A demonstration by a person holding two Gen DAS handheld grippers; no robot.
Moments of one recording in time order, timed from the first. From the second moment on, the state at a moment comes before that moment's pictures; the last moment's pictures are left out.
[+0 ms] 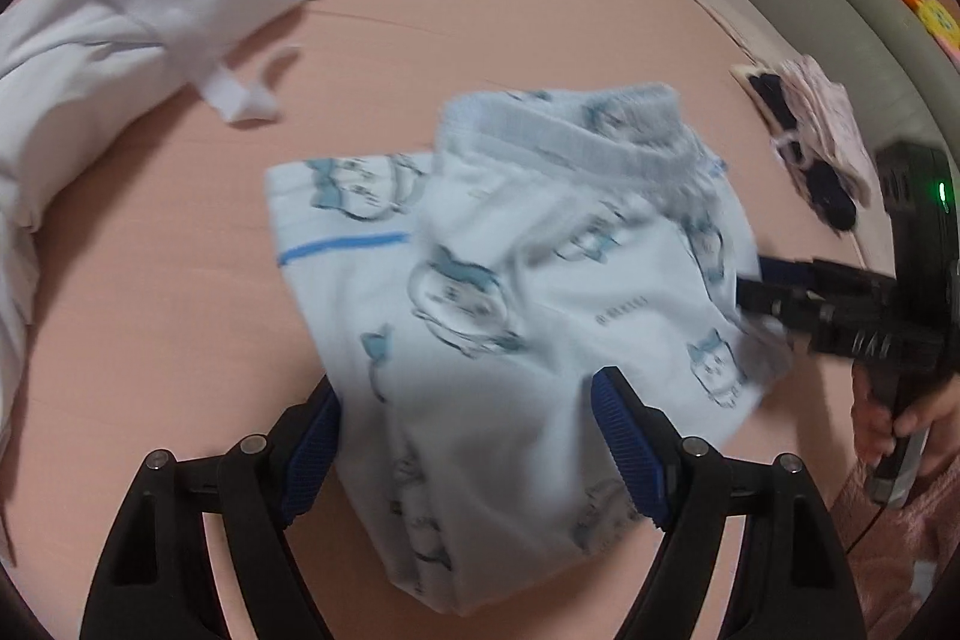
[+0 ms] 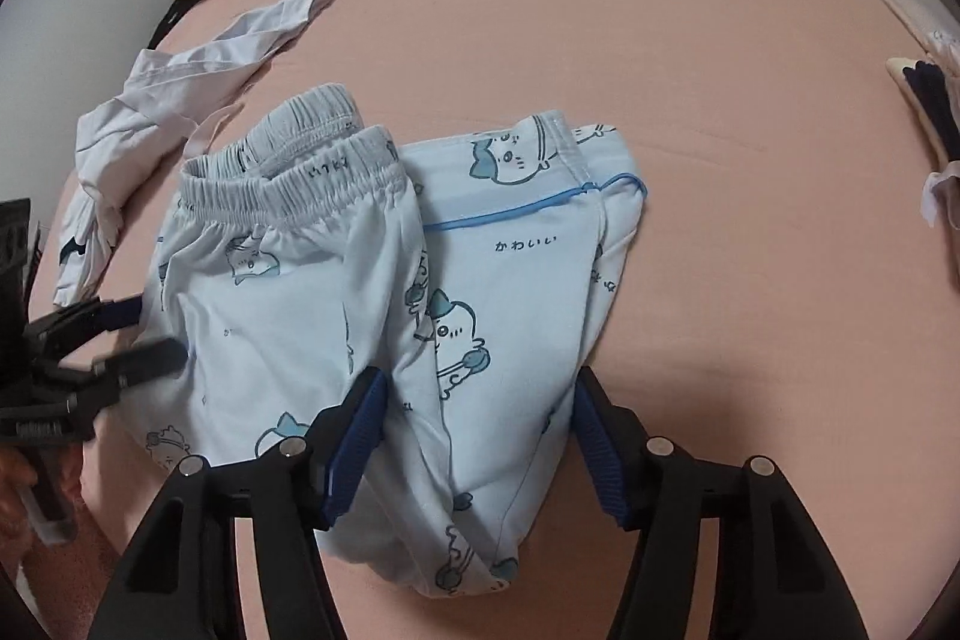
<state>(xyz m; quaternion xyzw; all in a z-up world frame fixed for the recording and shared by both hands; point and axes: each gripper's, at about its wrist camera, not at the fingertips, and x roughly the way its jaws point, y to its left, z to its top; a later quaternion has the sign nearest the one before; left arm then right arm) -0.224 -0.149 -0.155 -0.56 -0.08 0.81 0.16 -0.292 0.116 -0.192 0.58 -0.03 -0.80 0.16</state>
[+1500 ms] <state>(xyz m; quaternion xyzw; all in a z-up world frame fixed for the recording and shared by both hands) -0.195 -0.063 -0.085 -0.50 -0.09 0.83 0.23 -0.251 0.126 -0.104 0.53 -0.12 -0.79 0.27</state>
